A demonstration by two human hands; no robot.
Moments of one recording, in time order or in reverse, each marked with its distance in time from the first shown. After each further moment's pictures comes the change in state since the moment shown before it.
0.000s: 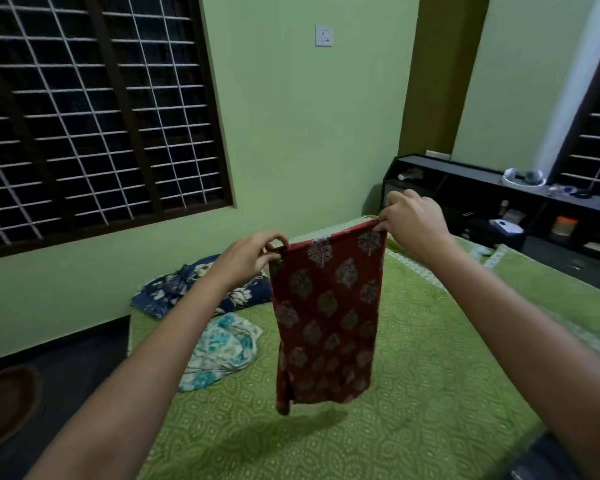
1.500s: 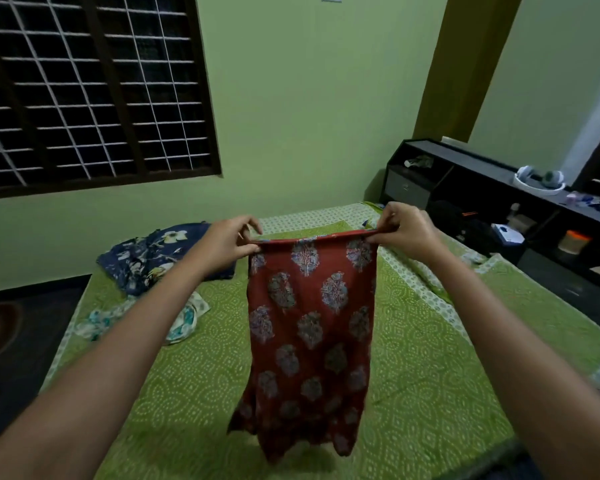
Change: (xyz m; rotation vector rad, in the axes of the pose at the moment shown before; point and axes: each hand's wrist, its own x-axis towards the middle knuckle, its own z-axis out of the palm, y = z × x) left_hand 0.136 0.132 0.160 -0.064 0.080 -0.272; right_hand -0.012 0.235 0.153 0.990 -0.185 0.095
